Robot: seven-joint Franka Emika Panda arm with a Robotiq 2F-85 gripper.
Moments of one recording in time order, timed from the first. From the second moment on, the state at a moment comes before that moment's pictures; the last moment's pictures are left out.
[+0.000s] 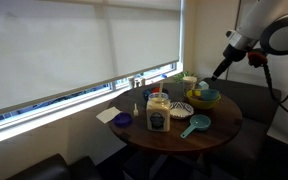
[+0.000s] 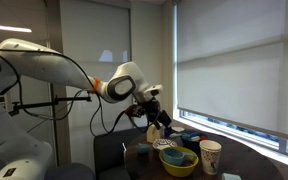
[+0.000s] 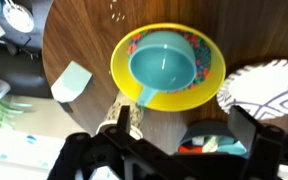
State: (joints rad) arm -0.09 -0.49 -0.01 -2.44 -0.22 2.45 0.00
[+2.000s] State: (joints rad) arm 0.04 0.03 -0.04 -2.02 0.21 2.39 -0.04
